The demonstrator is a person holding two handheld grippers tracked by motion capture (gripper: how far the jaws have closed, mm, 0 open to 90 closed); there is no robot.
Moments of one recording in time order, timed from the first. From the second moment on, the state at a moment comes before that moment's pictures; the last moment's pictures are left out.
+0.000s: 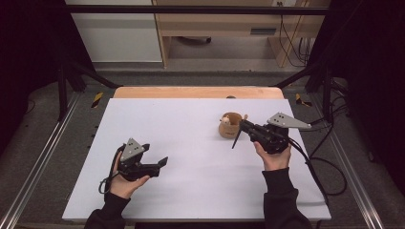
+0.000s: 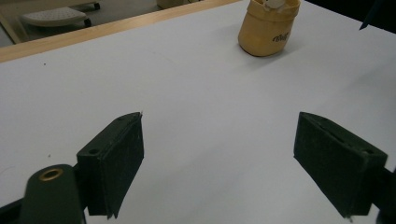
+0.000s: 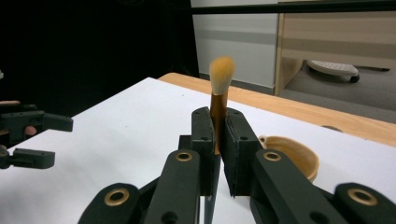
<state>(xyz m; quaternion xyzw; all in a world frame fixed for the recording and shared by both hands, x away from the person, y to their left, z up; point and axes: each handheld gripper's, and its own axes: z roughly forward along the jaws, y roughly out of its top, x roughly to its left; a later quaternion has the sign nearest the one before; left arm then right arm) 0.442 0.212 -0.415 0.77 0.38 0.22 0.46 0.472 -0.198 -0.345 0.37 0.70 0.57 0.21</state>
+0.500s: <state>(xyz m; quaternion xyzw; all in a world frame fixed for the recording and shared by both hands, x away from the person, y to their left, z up) 0.445 0.217 -0.418 0.77 0.40 0.22 0.45 0.490 -0.199 -0.326 0.38 0.69 0.57 0.23</state>
